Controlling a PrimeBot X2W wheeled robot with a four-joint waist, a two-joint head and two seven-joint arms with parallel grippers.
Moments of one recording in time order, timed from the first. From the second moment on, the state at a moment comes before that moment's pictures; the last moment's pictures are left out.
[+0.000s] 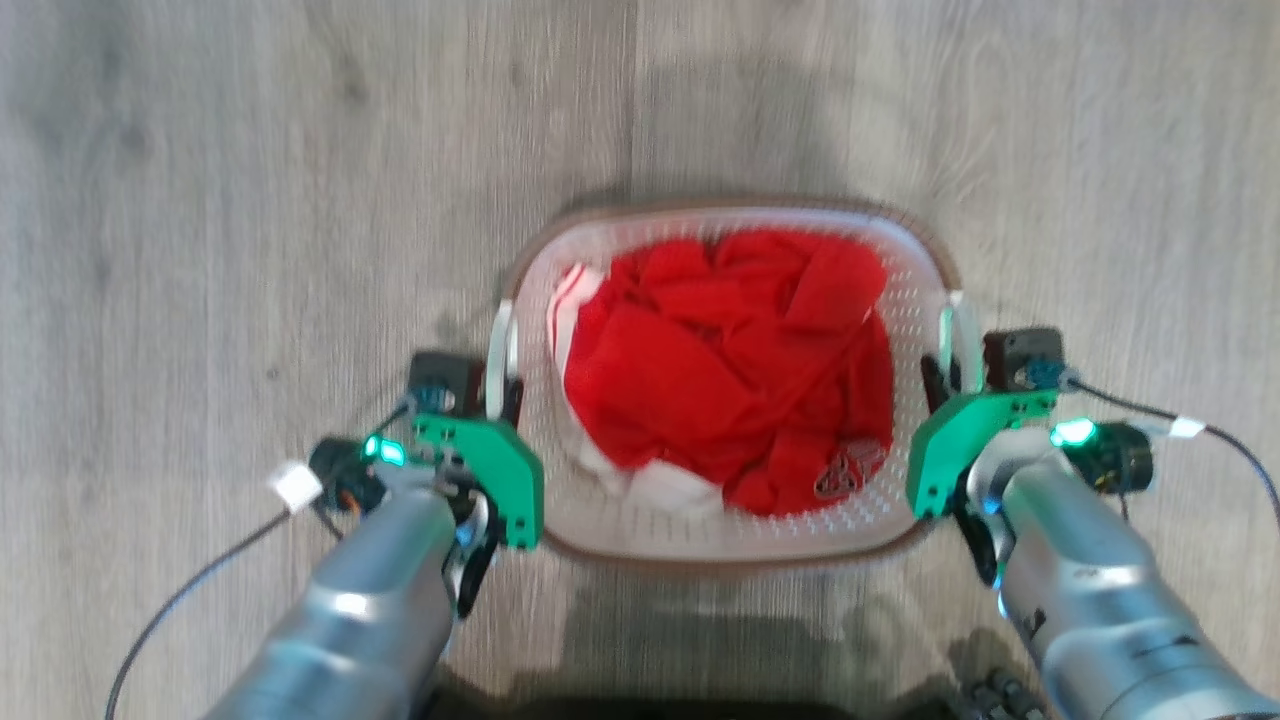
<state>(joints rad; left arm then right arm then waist) -0.68 0.03 -0.85 1.07 -0.70 0.01 -0.25 -0.66 -0.06 0.26 1.13 0.28 0.13 -0.26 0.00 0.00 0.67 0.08</state>
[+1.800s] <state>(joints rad) -0.38 0.03 -1.07 1.23 -0.97 -0.03 -0.14 -0.42 -0.05 0.78 1.24 0.77 0.13 -0.07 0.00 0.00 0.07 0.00</state>
